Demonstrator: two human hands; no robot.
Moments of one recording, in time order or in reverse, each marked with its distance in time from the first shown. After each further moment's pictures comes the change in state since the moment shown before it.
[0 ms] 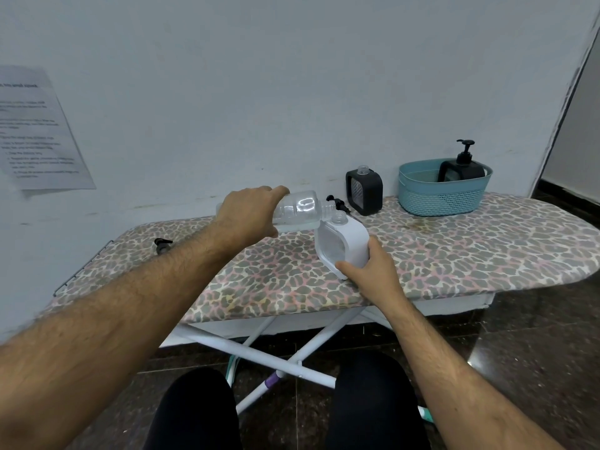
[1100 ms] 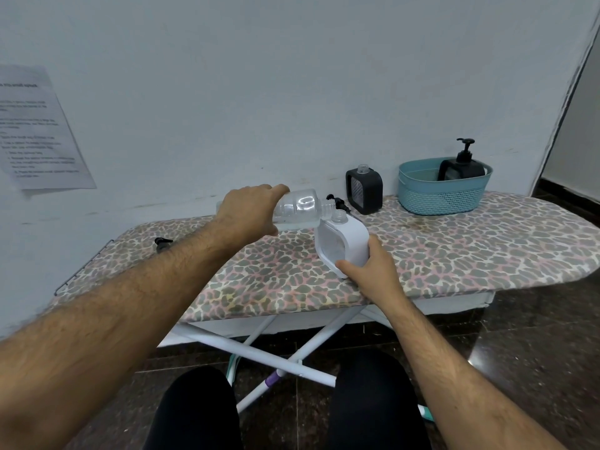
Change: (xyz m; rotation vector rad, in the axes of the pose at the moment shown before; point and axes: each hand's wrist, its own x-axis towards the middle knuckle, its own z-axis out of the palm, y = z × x) left_hand 0.002 0.000 0.001 -0.006 -0.003 -0.004; right_hand 0.000 0.000 0.000 0.006 0.002 0.006
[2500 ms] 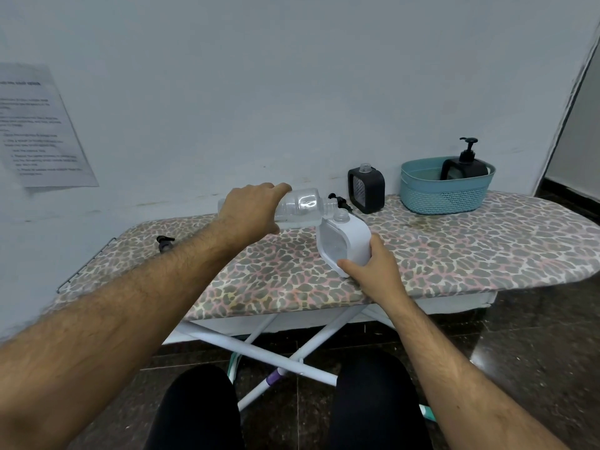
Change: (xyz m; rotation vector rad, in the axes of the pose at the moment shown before) left_hand -0.003 0.000 -0.001 0.029 0.016 -0.003; right_hand 0.001 0.001 0.001 -0.021 0.005 -0.010
